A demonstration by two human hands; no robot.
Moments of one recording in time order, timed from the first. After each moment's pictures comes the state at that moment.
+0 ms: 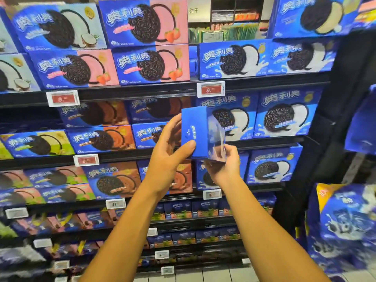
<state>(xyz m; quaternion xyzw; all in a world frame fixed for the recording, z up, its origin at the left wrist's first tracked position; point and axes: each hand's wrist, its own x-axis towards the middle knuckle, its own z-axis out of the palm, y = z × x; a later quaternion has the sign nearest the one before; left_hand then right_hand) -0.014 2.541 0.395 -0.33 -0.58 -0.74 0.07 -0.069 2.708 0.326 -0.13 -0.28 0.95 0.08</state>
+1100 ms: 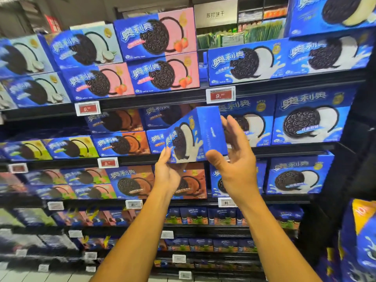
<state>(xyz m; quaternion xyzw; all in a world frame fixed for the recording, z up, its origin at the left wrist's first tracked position) -0.090 2.549 0.343 -0.01 -0.33 -0.94 0.01 0.005 2.699 0.381 0.22 -0.59 0.72 0.30</state>
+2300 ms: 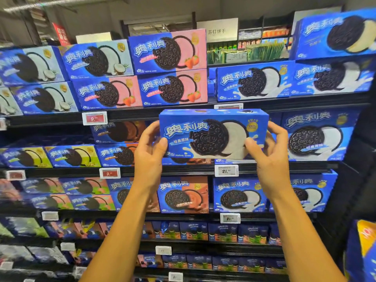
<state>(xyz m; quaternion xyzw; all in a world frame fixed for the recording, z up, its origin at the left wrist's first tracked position) -0.062 2.504 0.416 -0.23 -0.57 -0.75 0.26 -0.026 2.747 0.409 0.15 -0.60 0.70 0.36</state>
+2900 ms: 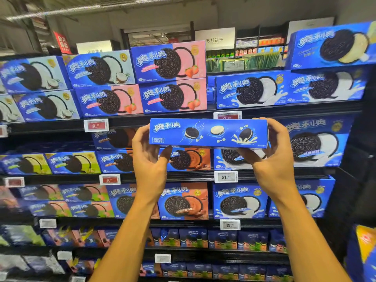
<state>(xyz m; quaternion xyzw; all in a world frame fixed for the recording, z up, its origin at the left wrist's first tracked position) -0.054 2.509 0.420 -0.28 -0.55 -0.71 0.34 -0.021 2.751 0.423 0.24 -0.61 0.64 0.40</state>
